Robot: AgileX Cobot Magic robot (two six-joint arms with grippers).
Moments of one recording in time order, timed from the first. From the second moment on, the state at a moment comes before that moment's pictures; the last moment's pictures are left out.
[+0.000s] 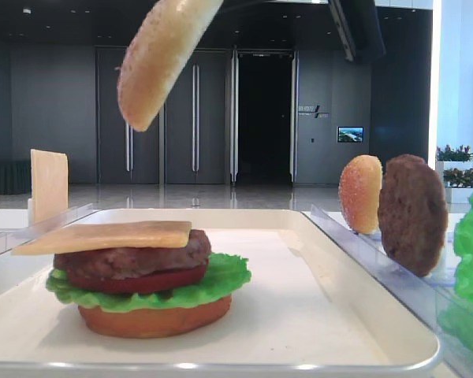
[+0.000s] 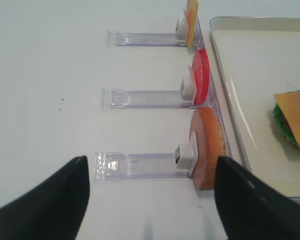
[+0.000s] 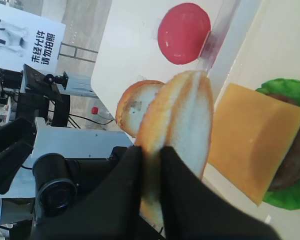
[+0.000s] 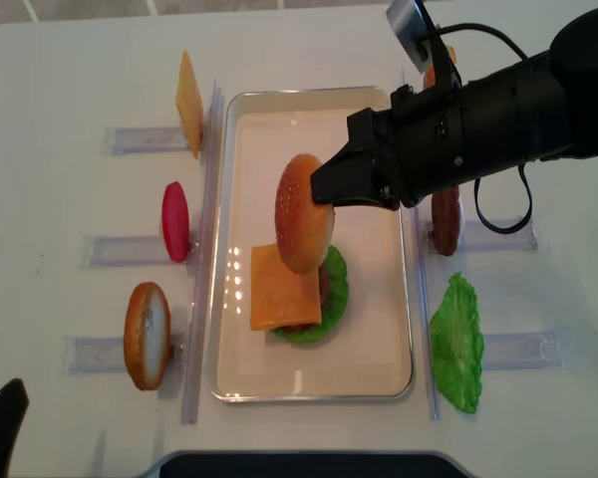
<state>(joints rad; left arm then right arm) 0.07 -0.02 -0.47 -0.07 1.11 0.04 0.45 1.57 -0.97 1.38 0.94 -0.76</state>
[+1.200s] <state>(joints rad) 0.07 -0.02 -0.47 -0.07 1.11 0.04 0.54 1.75 -0.97 1.56 0.98 -0.96</state>
